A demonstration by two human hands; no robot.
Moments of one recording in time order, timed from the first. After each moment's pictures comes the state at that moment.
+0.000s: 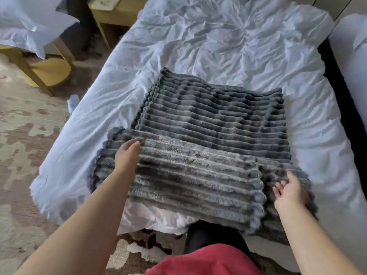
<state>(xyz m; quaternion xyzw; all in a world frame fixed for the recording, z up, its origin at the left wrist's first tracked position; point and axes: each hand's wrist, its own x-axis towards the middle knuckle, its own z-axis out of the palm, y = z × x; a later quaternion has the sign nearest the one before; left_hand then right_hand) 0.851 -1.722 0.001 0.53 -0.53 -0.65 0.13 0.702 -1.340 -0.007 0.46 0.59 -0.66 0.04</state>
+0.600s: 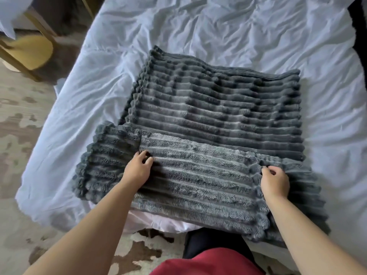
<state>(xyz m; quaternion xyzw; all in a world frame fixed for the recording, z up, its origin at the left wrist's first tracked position) 0.793 -1.715 -0.064 0.45 -0.80 -0.35 -0.17 0.646 -1.385 -0.062 0.22 0.92 -0.30 0.14</state>
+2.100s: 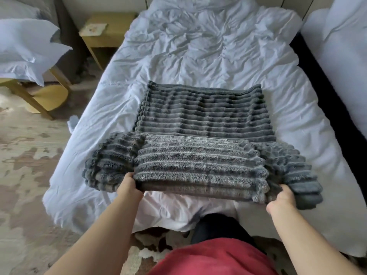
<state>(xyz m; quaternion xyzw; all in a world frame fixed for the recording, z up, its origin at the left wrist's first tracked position) 0.904 -1.668 -0.002 0.62 -0.22 -0.75 0.10 0.777 -1.299 -0.016 0.51 0.44 -0.73 0.07</state>
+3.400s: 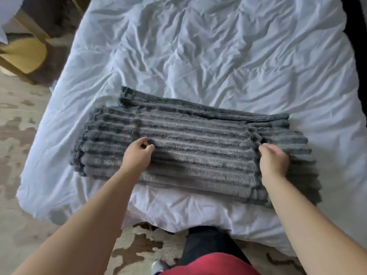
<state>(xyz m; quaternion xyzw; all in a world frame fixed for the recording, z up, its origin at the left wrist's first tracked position) 0.766 -1.677 -0.015 0.48 -0.77 -0.41 -0.08 0.625 -1.377 -0.036 0.30 0.81 -0.50 0.08</state>
